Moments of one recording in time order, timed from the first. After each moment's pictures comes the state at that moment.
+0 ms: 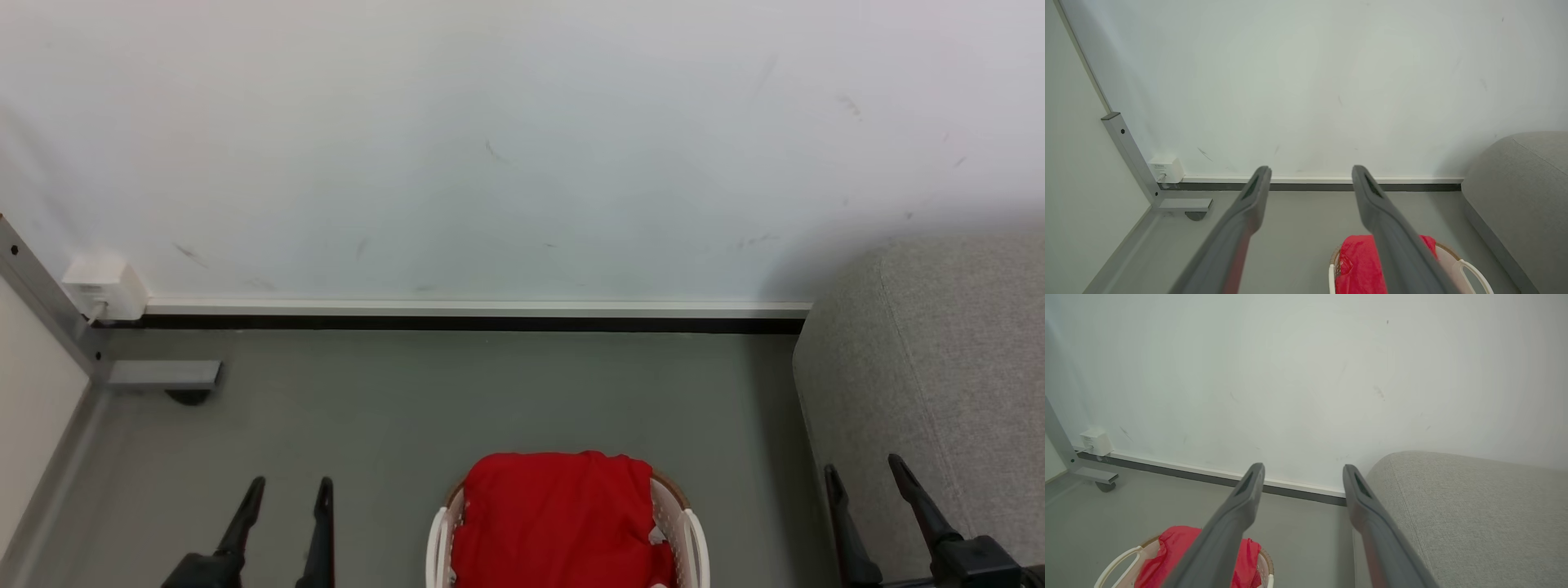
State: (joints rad) left arm 0.04 0.17 -0.13 0.10 -0.17 0.07 -0.22; right arm -0.02 -0.05 0.01 0.23 0.06 0.13 -0.23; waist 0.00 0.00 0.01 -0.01
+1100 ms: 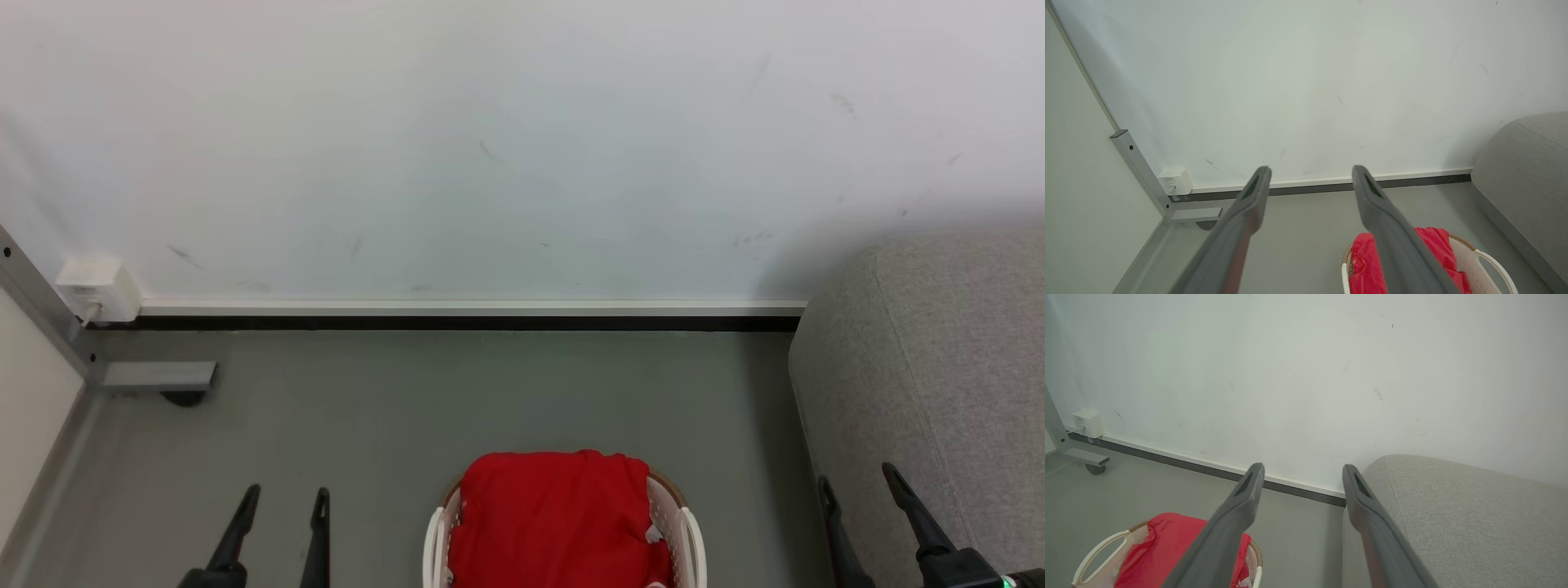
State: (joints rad) left arm 0.07 0.13 -0.07 0.11 -0.05 0.03 -0.26; right arm -0.01 -0.05 0.00 0.25 -0.02 0.13 -0.26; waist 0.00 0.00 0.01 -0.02
